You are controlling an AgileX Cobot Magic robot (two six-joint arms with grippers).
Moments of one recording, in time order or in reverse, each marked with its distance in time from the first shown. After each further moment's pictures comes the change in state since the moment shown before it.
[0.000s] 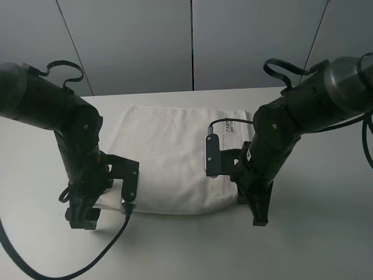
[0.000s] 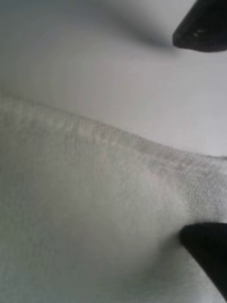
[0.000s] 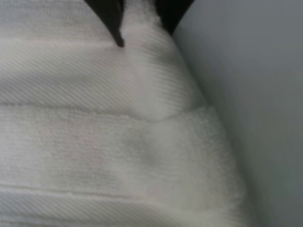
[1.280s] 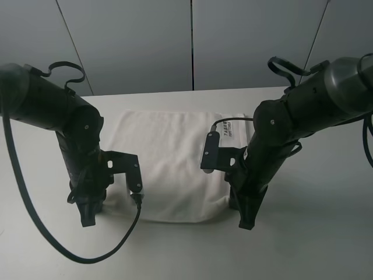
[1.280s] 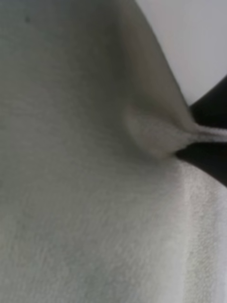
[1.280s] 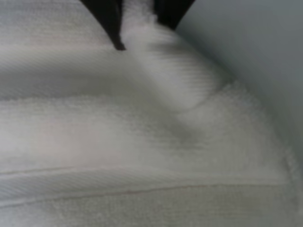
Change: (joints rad) left arm 0.002 0.004 -0.004 0.002 0.014 -0.197; right arm 0.000 -0.007 0.006 0.195 0.025 0.000
